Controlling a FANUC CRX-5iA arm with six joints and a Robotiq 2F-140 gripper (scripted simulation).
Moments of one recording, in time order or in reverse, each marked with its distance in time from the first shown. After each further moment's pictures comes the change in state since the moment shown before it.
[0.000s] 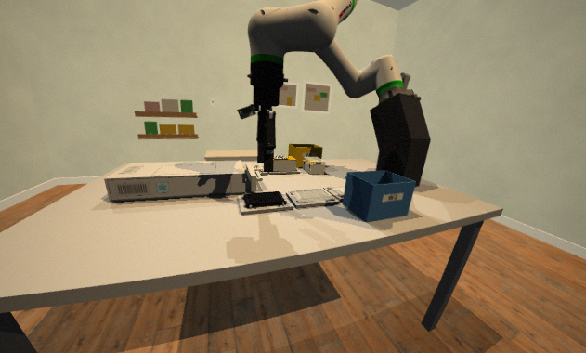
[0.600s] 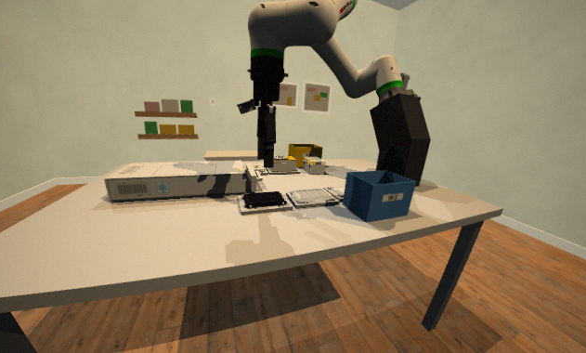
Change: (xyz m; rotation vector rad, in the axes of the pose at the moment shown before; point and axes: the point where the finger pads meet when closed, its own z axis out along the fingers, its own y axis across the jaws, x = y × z) arm 0.000 0.000 -0.014 0.000 0.000 0.000
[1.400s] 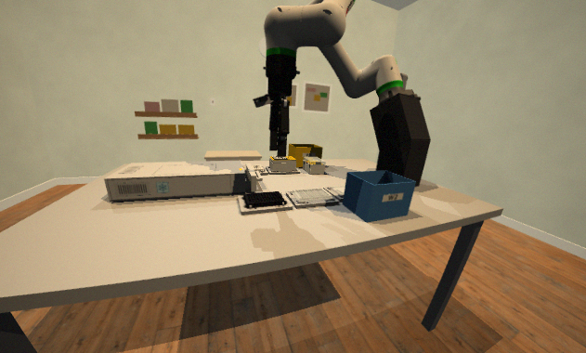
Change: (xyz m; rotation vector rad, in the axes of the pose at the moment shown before) arm -0.052 0.044 -0.022 0.000 0.001 0.000
